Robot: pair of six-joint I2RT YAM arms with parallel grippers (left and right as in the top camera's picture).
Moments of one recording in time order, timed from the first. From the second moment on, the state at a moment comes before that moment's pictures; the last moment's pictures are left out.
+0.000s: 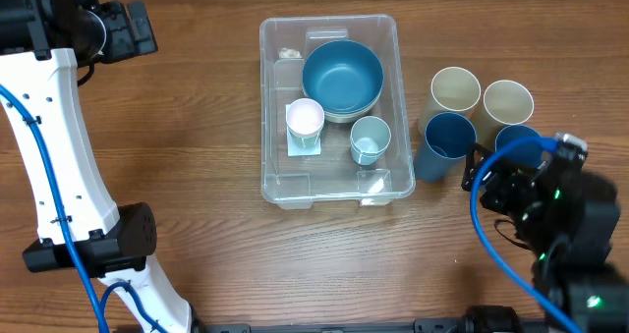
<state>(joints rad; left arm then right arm) 0.14 2.01 2.65 -1.69 0.02 -0.16 -0.04 0.74 0.97 -0.84 -0.11 0.43</state>
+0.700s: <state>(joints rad) 0.14 2.01 2.65 -1.69 0.02 -0.16 -0.30 1.44 1.58 -1.09 -0.06 0.27</state>
